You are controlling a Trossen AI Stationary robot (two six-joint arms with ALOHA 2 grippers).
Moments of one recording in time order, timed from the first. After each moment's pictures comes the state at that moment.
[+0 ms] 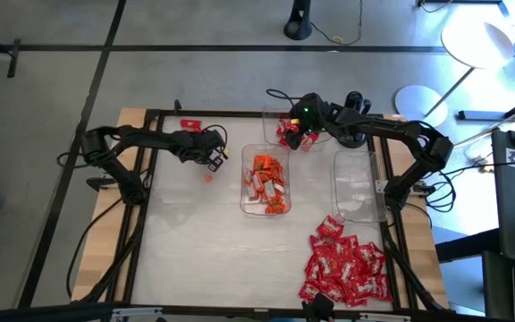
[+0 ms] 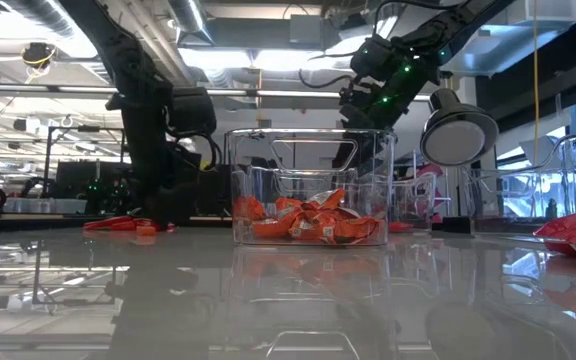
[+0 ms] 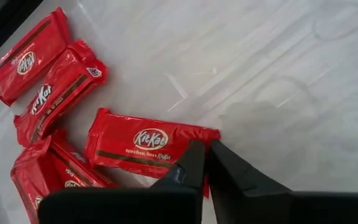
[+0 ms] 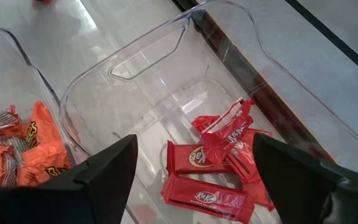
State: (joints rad) left arm 0.48 1.60 0.75 -0.43 -0.44 -0.36; right arm -0.57 1.61 1.13 -0.31 -0.02 -0.03
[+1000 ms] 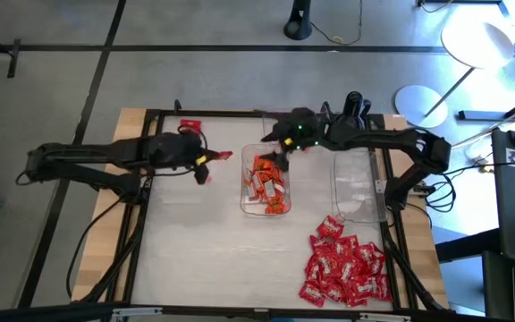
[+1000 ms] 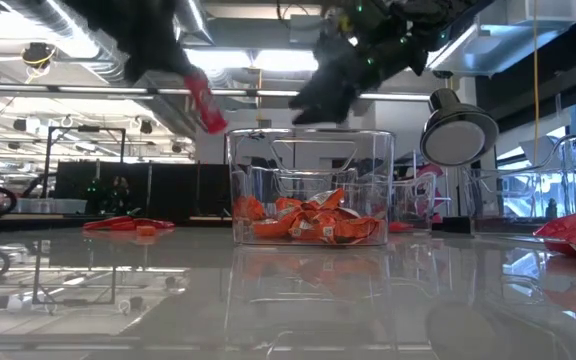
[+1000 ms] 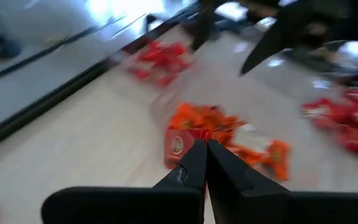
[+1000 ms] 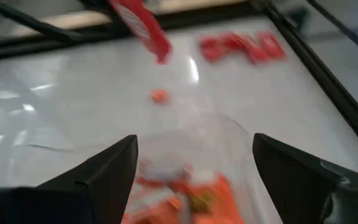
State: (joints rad) left arm 0.10 0.91 0.78 -0.38 -0.30 -0.35; right arm -0.35 1.61 1.13 -0.03 -0.33 -0.06
